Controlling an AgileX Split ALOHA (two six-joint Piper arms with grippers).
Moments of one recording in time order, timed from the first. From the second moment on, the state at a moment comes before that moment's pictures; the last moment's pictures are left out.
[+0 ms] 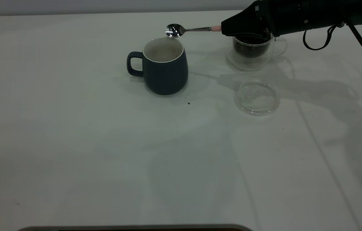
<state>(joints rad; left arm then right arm) 0.03 -0.02 -0.49 -0.01 1.13 0.01 0.08 2.49 -1.42 1.69 1.02 -1.78</state>
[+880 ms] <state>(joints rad) 0.03 -0.02 -0.49 -0.01 1.13 0.01 -0.24 2.29 -0.87 1.65 0.89 -1.23</state>
